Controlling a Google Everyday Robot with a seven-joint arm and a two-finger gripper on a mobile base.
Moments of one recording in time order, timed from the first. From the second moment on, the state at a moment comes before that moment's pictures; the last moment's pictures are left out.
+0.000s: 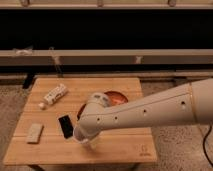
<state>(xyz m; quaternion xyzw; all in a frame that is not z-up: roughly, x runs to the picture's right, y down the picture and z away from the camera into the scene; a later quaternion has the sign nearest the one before) -0.087 0.218 0.676 -0.23 -0.20 -0.27 0.91</state>
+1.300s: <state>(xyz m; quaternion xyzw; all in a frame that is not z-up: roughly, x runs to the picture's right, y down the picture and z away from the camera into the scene) -0.084 0.248 0.706 -0.28 -0.19 -0.27 0.90</state>
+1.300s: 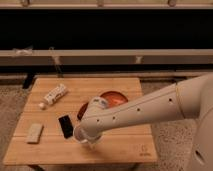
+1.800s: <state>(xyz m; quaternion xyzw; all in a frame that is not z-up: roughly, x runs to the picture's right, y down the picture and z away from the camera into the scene) -0.087 0.209 0.695 -0.25 -0.20 -0.26 0.91</state>
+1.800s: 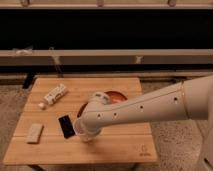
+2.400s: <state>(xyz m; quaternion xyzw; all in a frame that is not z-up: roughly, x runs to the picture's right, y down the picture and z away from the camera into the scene) -0.057 0.108 0.704 -0.19 -0.20 -0.23 0.93</state>
